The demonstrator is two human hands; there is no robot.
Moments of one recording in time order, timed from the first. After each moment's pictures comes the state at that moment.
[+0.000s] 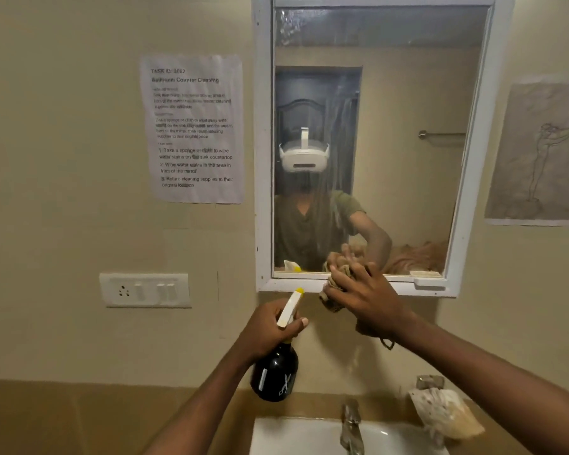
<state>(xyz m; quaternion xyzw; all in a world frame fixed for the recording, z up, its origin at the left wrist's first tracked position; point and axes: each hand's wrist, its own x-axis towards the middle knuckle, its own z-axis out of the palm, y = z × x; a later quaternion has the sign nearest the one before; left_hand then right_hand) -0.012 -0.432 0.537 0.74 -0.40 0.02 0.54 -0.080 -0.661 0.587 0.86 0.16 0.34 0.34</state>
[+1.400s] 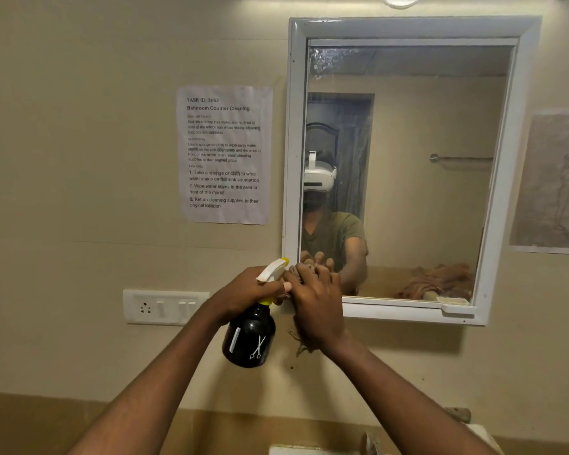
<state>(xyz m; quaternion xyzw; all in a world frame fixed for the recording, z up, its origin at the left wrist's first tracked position) 0.017 -0.359 0.645 0.72 -0.43 -0.02 0.54 -0.015 -0.521 0.600 0.84 0.07 0.54 0.04</state>
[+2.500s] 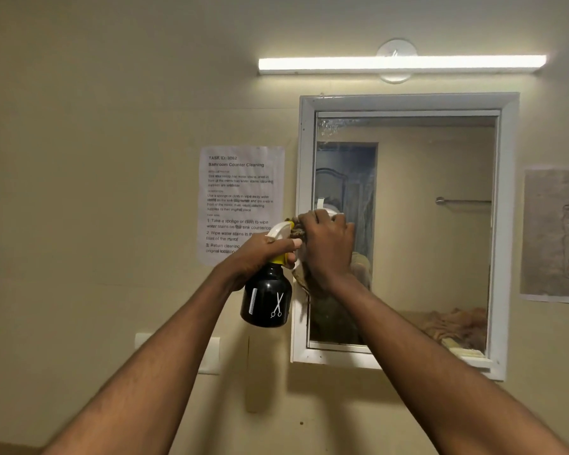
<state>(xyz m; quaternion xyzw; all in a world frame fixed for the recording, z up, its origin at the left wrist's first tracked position) 0.009 -0.351 0.771 0.70 -0.41 0.02 0.59 0.004 -0.509 0.768 0.78 -0.02 0.62 0.02</state>
